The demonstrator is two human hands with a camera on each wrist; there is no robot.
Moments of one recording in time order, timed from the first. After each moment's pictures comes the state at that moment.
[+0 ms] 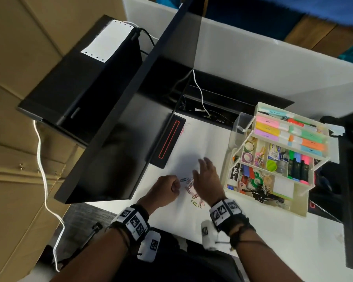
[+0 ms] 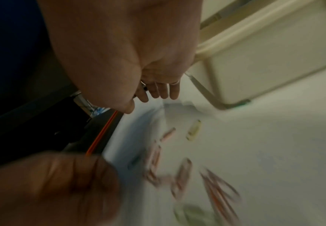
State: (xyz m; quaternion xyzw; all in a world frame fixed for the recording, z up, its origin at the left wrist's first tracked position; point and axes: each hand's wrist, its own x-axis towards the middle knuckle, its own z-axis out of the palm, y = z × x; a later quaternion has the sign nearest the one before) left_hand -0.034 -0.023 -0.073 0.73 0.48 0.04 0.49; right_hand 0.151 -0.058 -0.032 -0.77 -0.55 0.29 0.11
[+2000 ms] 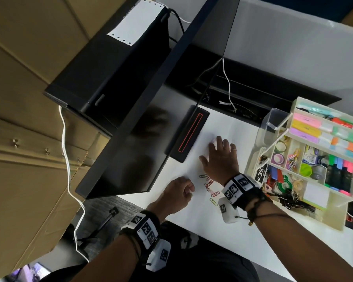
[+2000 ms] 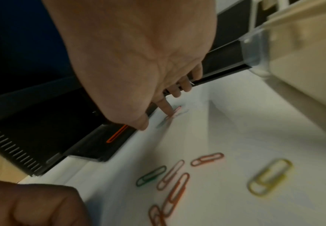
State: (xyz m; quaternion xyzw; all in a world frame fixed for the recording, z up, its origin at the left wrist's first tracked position) left_hand -0.057 -0.051 -0.087 0.73 0.49 0.07 0.48; right_hand 0.144 0.005 -0.050 -0.72 -0.67 0.12 -0.13
